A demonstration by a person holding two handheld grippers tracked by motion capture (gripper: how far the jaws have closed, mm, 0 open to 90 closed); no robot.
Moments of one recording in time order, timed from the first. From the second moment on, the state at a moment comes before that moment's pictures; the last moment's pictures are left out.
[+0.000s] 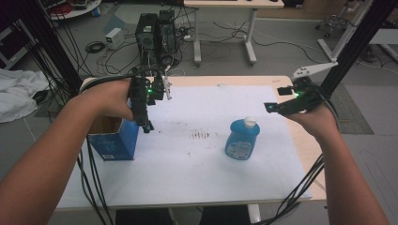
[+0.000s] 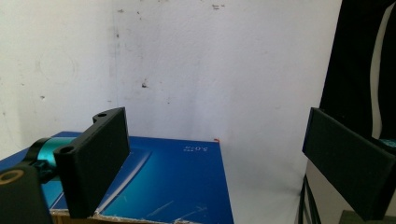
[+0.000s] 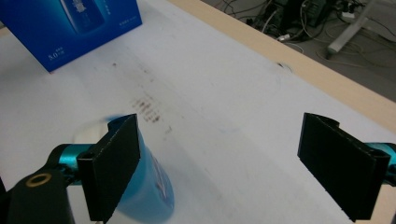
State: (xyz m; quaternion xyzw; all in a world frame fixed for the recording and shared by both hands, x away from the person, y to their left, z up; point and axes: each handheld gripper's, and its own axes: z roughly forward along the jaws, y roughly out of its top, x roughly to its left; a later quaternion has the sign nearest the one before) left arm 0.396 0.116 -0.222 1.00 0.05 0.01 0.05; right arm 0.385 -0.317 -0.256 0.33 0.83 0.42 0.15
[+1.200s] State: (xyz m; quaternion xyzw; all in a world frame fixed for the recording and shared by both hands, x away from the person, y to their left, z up) left arm 0.387 0.122 -0.228 1.00 0.05 0.01 0.05; right arm 0.352 -0.280 -0.383 0.25 0.87 0.42 0.08
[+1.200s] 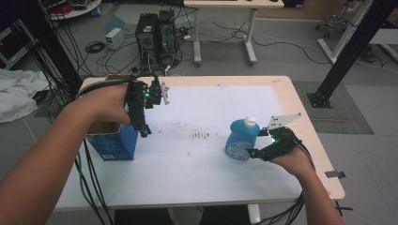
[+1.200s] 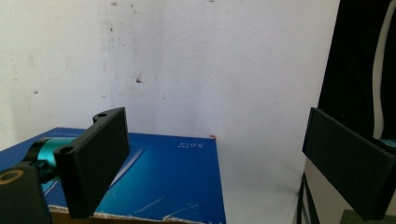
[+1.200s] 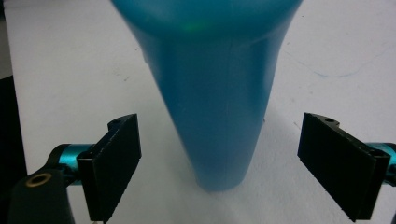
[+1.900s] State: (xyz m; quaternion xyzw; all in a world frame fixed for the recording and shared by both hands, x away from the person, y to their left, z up) left arm 0.387 0.126 -0.228 1.00 0.05 0.01 0.05; right arm 0.361 -0.261 -0.406 0.23 0.85 0.46 0.07
